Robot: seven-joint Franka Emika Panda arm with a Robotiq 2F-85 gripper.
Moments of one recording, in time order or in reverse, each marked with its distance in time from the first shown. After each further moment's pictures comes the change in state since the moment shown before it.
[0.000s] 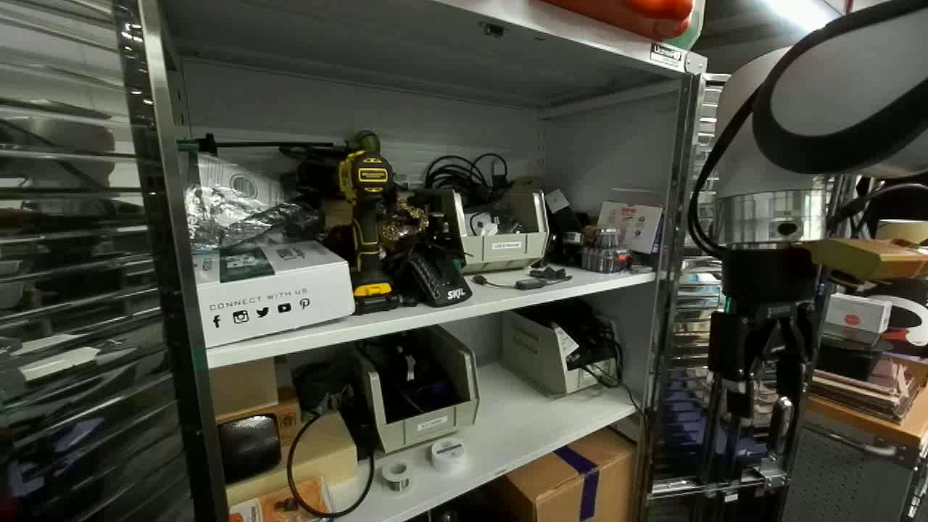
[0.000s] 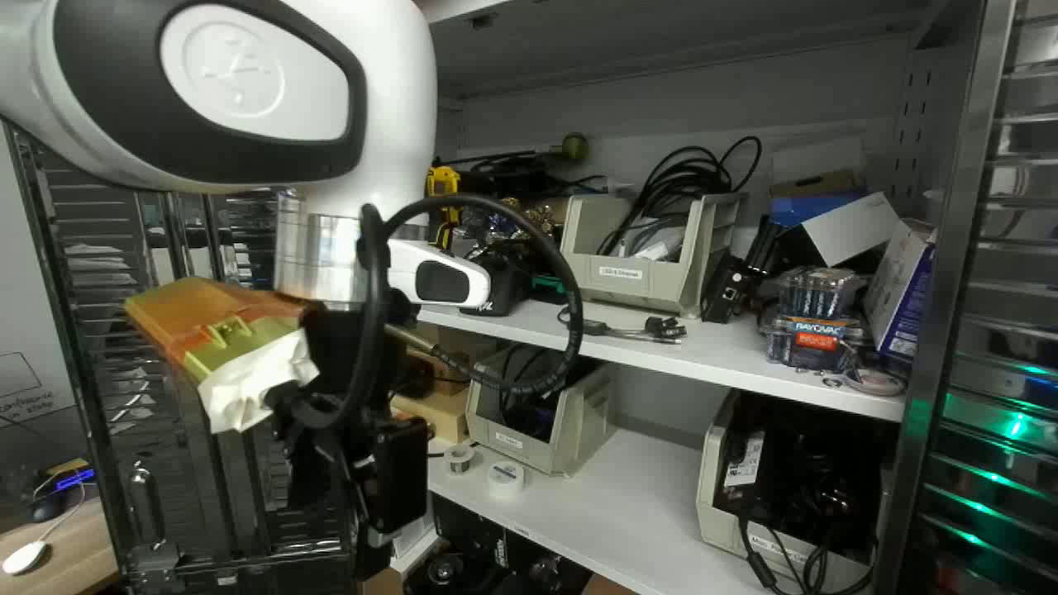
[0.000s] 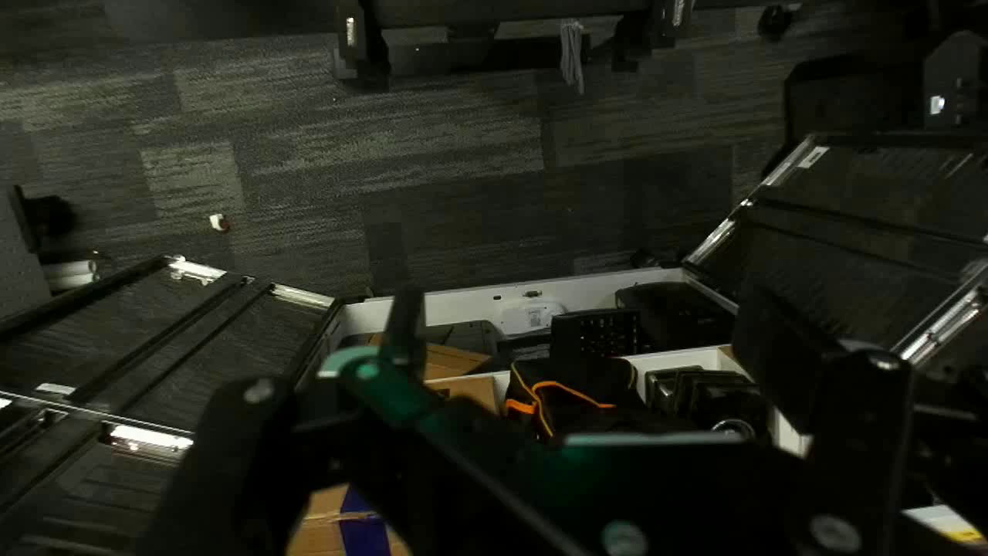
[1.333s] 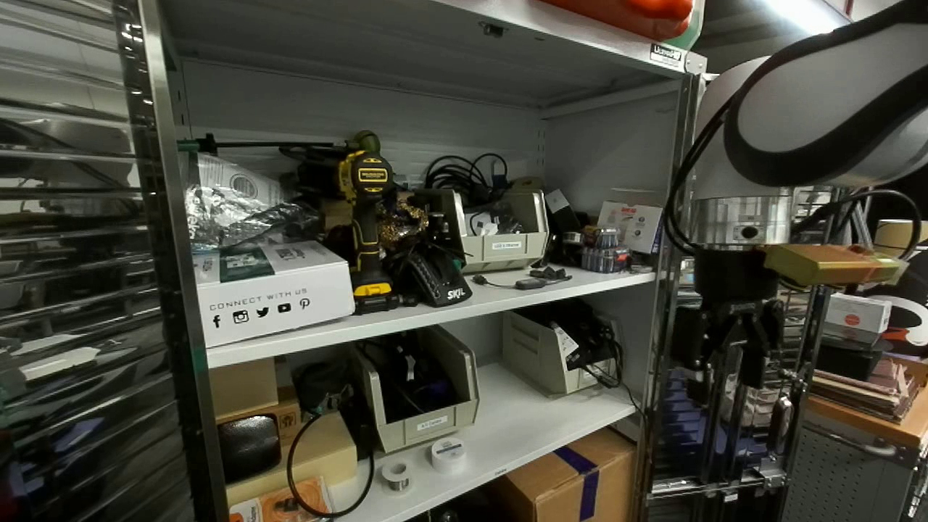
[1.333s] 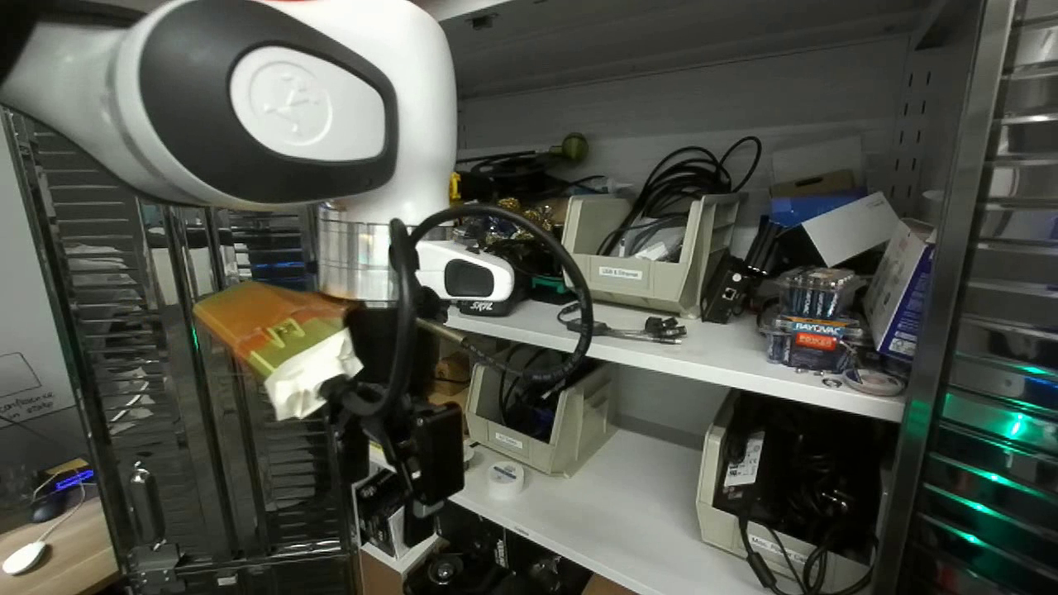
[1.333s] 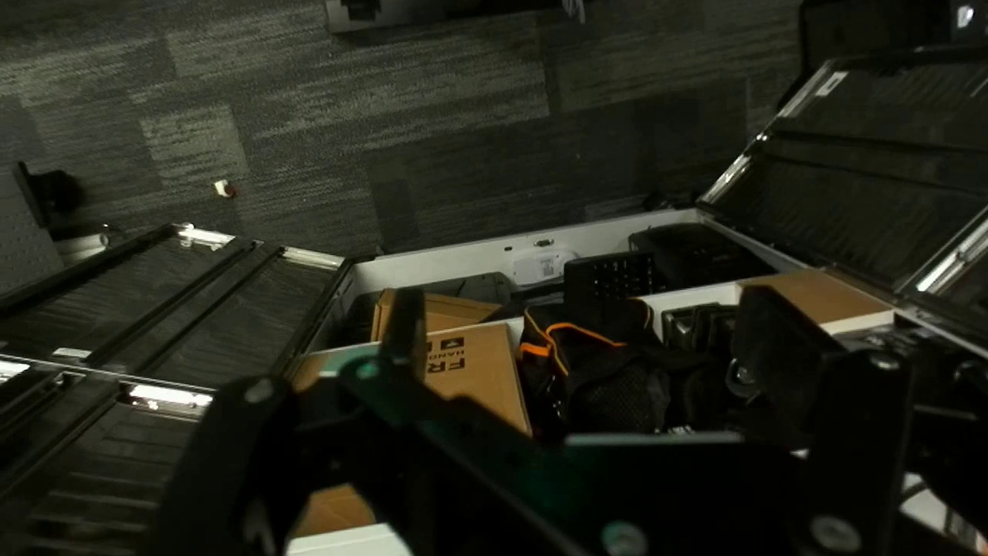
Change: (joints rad) arm 0.000 0.083 0.008 0.042 0.000 0.108 0.070
